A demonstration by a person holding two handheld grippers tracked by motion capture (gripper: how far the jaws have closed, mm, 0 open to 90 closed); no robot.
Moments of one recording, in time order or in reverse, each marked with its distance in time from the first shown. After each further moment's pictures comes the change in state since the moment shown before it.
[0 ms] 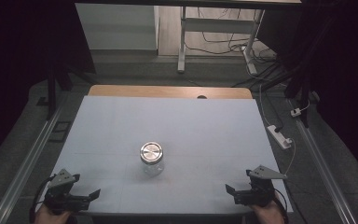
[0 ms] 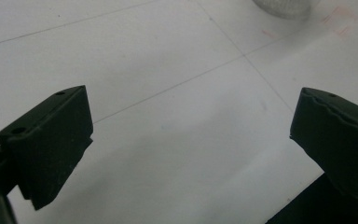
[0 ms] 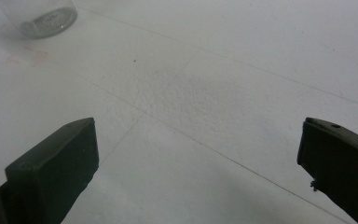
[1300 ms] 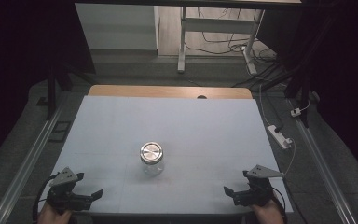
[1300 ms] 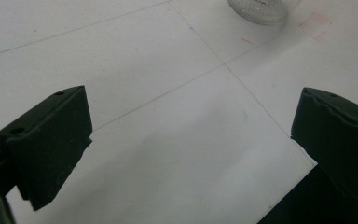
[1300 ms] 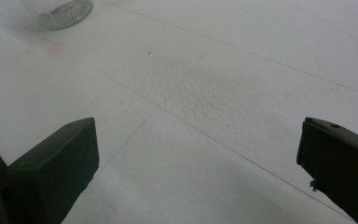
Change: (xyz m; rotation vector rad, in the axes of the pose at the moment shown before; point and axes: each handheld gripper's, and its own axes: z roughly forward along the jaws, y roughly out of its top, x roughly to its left) left arm -0.004 0.008 0.001 -0.015 -0.056 0.026; right arm 0.001 0.001 0.004 0.039 0.054 -0.028
